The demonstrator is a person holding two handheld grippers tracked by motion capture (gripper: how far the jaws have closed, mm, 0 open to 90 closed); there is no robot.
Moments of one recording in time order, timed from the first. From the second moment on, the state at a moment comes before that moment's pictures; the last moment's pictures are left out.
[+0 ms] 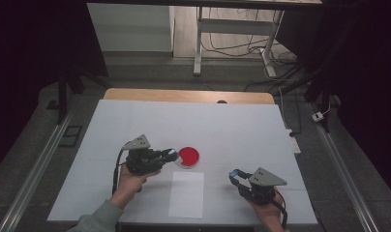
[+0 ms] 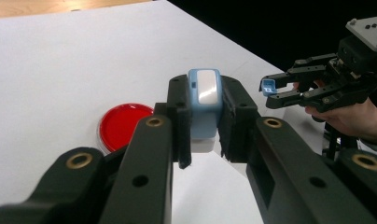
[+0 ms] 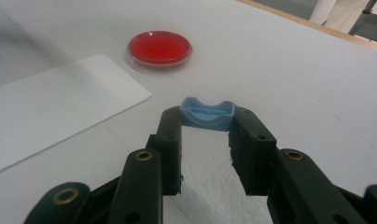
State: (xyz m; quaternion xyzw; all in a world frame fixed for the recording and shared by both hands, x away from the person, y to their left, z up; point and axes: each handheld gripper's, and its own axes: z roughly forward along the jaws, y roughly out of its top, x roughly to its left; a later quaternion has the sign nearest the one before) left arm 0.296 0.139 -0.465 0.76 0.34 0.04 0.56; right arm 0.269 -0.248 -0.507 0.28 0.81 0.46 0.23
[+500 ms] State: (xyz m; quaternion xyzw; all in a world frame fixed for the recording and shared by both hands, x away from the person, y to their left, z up) left arm 0.300 0.145 -0.462 0.75 0.35 0.05 0.56; right arm 0.266 -0.273 -0.508 0.30 0.80 0.46 0.24
